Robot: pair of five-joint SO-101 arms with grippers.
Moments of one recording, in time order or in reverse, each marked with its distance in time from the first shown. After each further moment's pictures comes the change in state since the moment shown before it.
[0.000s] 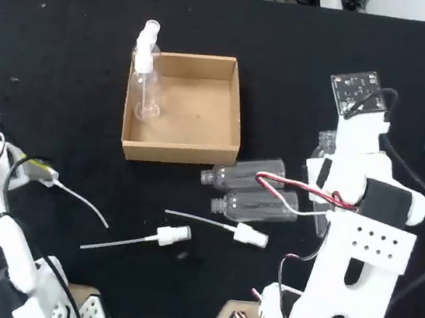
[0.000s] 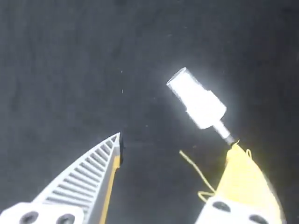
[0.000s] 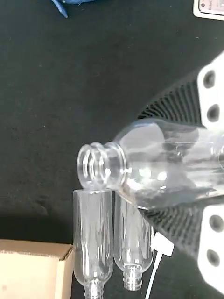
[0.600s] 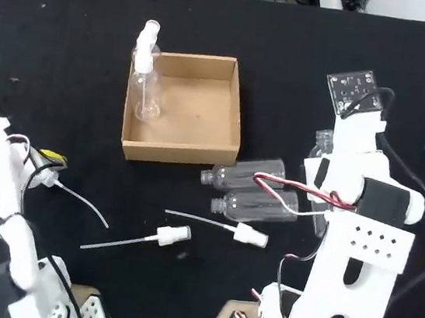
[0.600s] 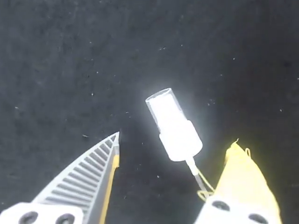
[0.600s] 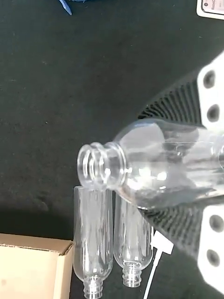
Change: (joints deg) left arm 5.7 3.1 10.9 -16.1 17.1; right arm -0.4 0.0 0.0 0.0 0.0
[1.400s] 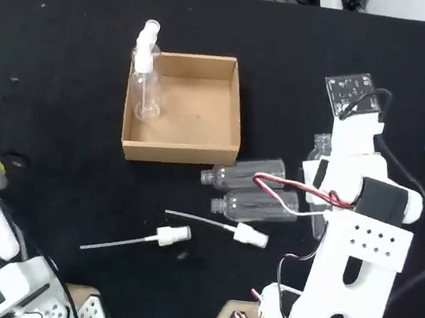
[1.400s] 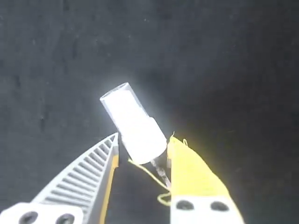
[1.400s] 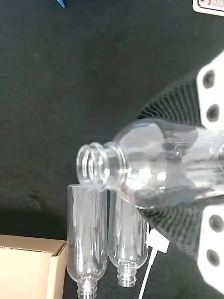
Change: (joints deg) left arm -14.4 8.9 -15.2 8.1 -35.2; right arm 0.0 0.0 1.5 0.0 0.0
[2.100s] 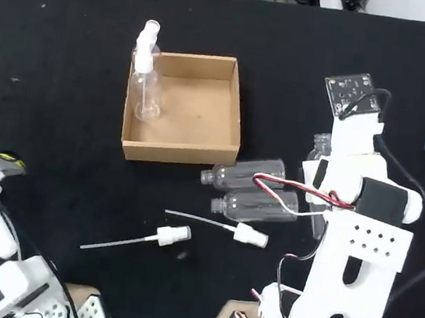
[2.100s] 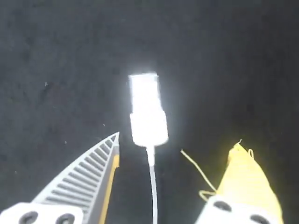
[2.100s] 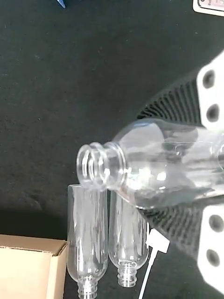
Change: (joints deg) left arm -2.4 1.4 1.5 -3.5 20.8; right arm 0.0 0.0 0.0 0.0 0.0
